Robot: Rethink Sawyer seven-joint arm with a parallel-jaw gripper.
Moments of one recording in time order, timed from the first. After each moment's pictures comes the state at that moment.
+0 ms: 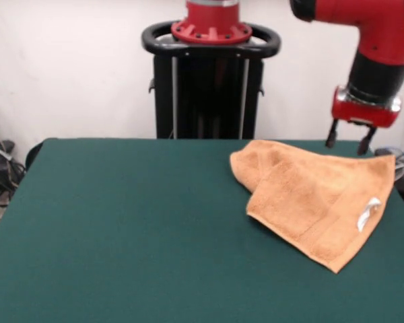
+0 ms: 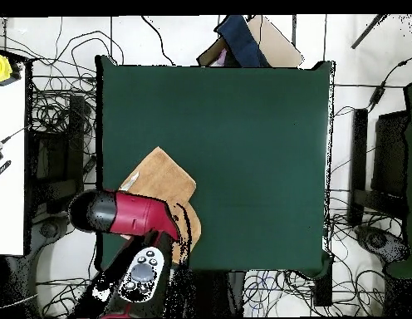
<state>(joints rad) 0.31 -0.61 -0.23 1.85 0.36 0.49 1.84</state>
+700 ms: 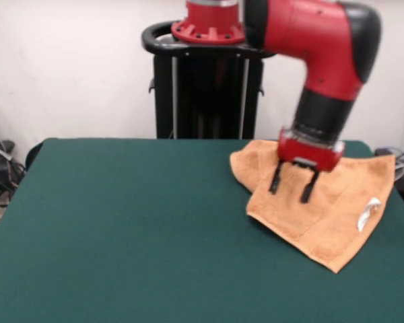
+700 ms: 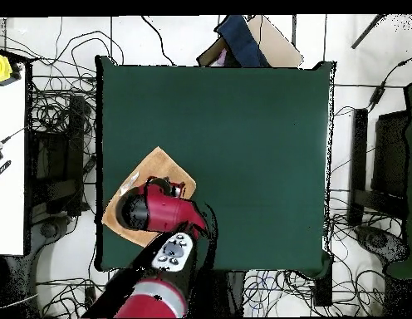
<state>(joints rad) 0.22 -0.47 -0.26 1.84 0.24 0.08 1.84</state>
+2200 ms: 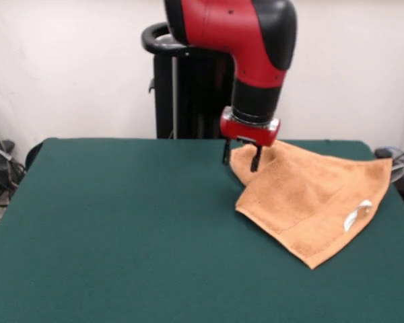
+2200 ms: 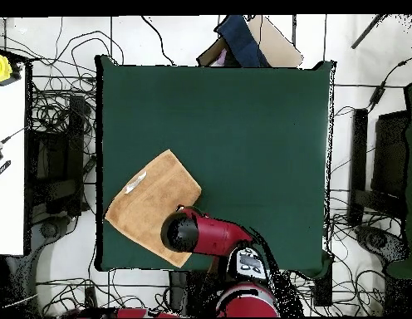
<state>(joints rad) -0.13 -0.56 -0.08 2.04 0.00 0.12 1.84</state>
